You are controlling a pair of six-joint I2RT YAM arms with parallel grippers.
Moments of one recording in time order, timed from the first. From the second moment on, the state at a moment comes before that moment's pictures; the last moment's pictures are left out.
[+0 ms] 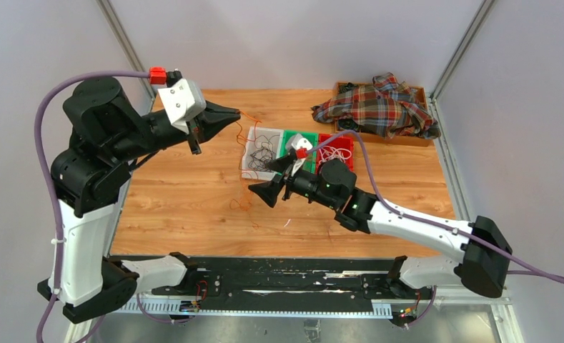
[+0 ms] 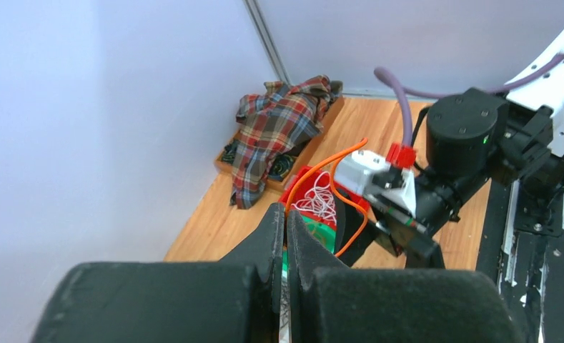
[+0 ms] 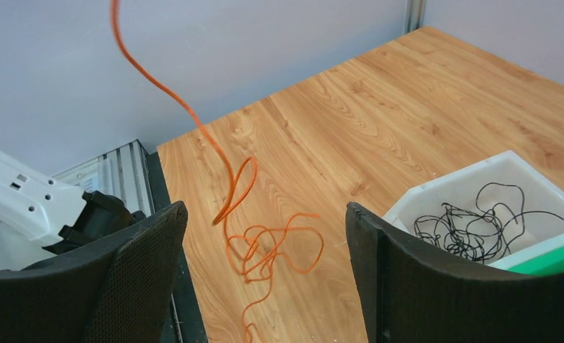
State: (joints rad) left arm -0.54 1.18 2.05 -0.91 0.56 0.37; right arm 1.03 1.23 0.86 0.41 -0.10 0.18
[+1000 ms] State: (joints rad) left arm -0.54 1.25 2.37 -0.81 0.45 0.40; right arm 1.04 1.71 0.80 0.80 -0.16 0.37
